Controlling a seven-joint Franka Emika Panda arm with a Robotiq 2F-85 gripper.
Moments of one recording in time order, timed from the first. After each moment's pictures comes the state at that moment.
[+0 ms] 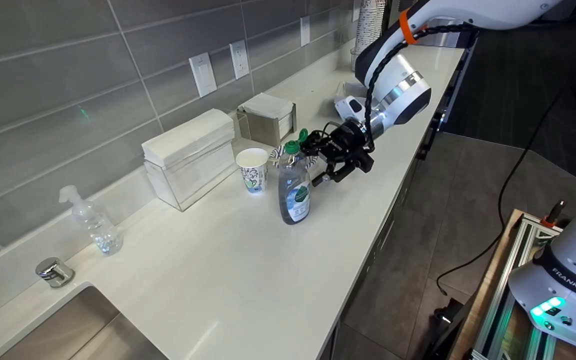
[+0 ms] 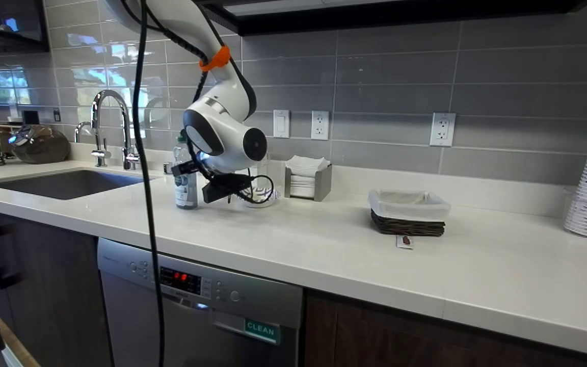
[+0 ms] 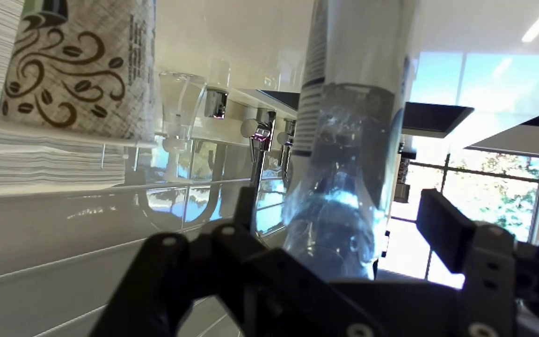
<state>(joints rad) 0.01 0.13 0.00 -2.39 1.58 1.96 -2.66</state>
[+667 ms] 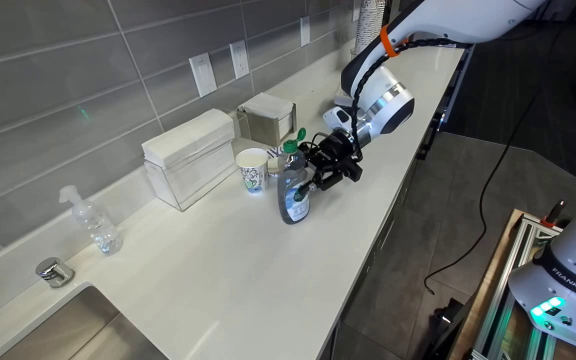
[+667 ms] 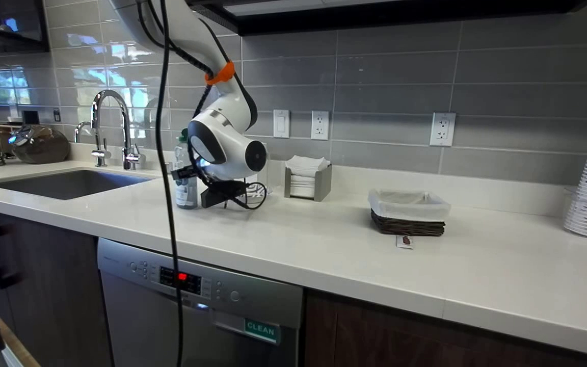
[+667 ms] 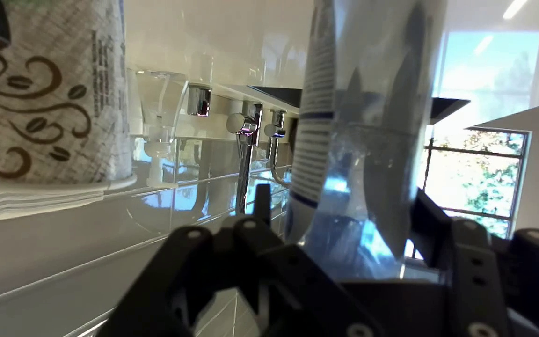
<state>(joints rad) 0.03 0.24 0.03 -2.32 1.60 1.91 -2.66</state>
